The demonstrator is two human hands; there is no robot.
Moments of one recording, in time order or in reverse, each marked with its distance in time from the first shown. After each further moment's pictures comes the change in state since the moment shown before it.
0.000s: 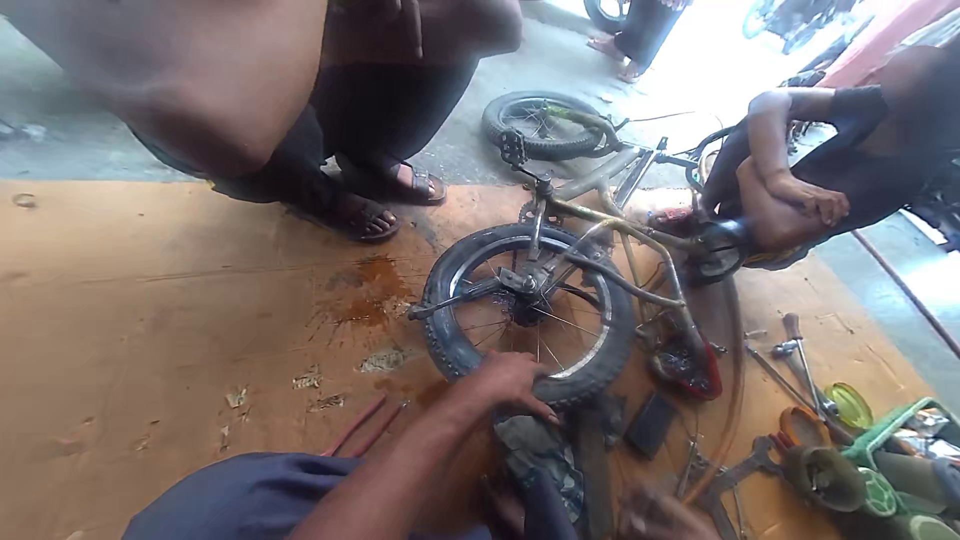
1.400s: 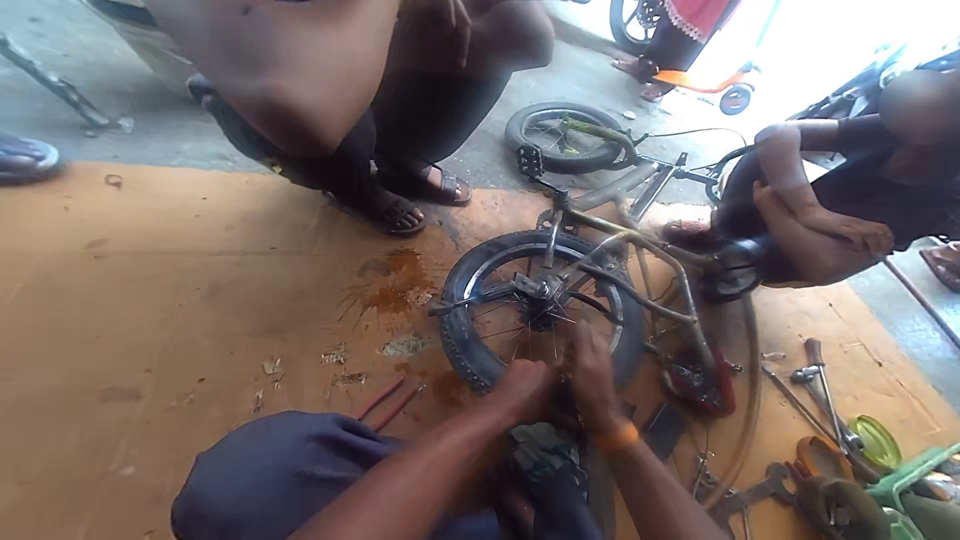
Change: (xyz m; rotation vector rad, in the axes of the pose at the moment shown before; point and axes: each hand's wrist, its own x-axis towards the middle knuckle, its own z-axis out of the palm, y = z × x) left_hand 0.014 0.008 0.051 0.012 0.344 -0.036; right_hand 0.191 -0.118 0.088 -0.305 0.475 -0.512
